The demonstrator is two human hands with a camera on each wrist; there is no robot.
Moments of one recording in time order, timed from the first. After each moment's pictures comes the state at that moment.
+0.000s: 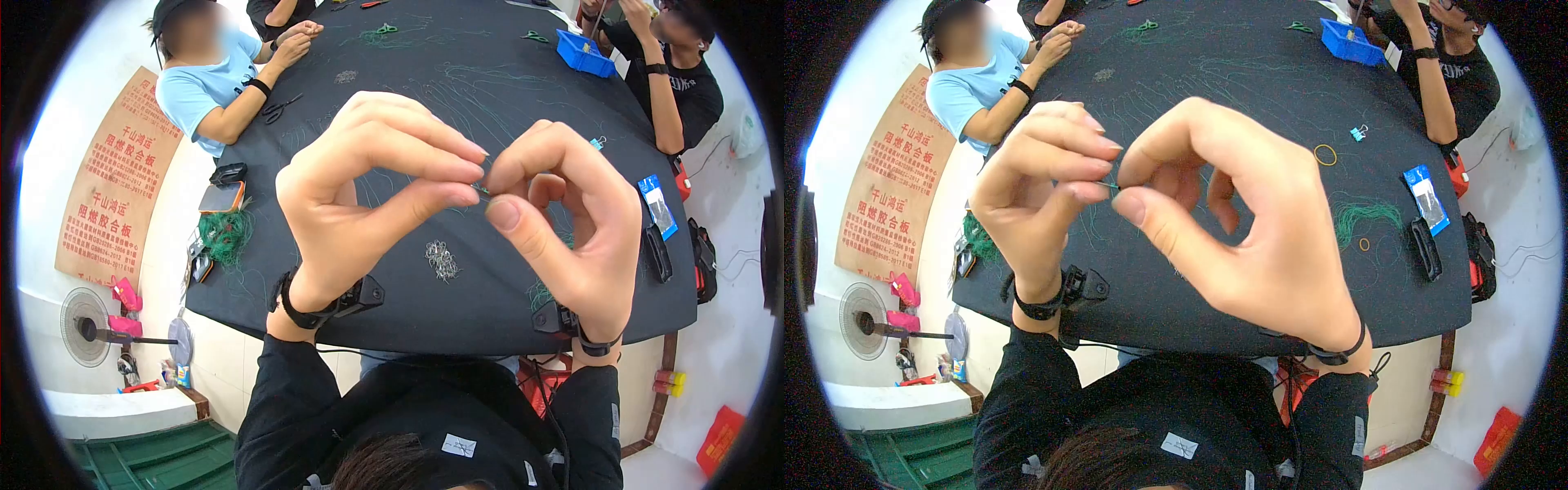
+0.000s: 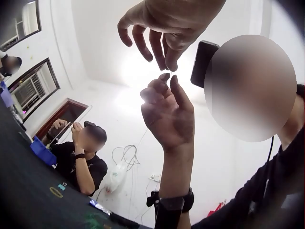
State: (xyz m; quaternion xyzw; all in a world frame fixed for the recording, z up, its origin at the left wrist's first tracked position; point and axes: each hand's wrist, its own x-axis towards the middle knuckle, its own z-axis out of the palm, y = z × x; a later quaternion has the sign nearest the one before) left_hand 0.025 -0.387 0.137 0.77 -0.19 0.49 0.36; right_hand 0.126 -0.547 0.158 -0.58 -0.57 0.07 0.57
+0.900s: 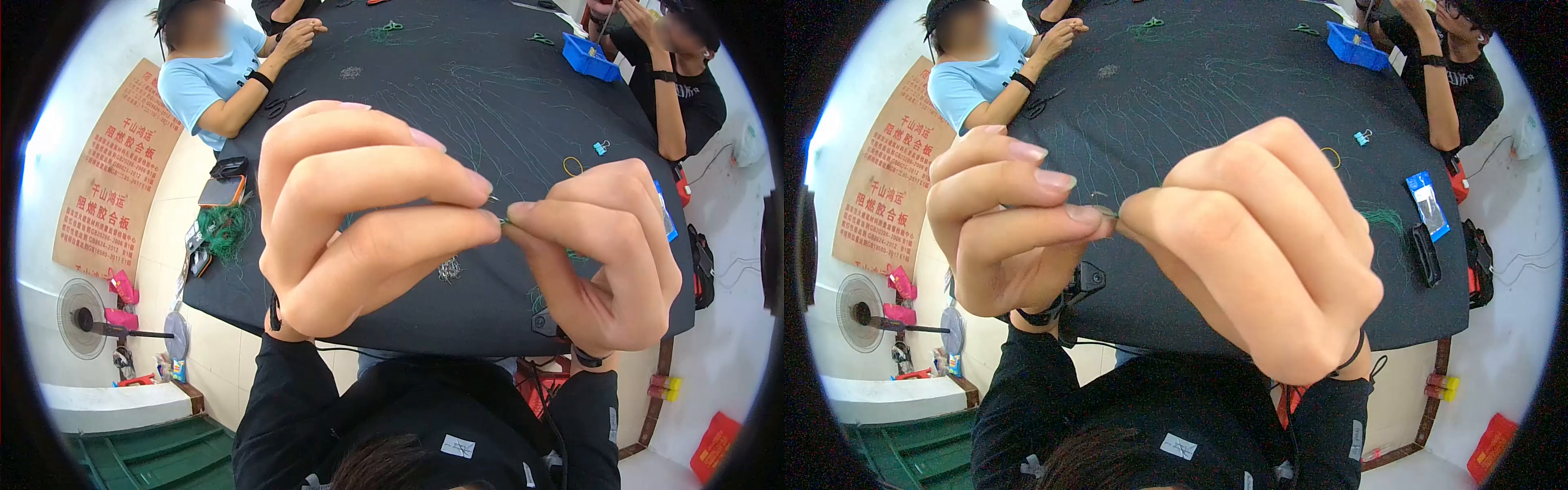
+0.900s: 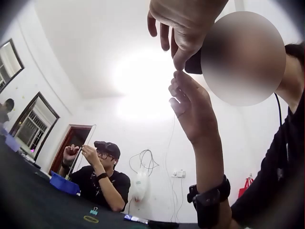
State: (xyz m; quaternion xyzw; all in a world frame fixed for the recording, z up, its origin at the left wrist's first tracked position) left_hand 0.010 -0.400 0.150 0.77 -0.18 0.61 0.05; right_hand 0.123 -0.541 0.153 -0.47 -0.65 -0.31 0.50
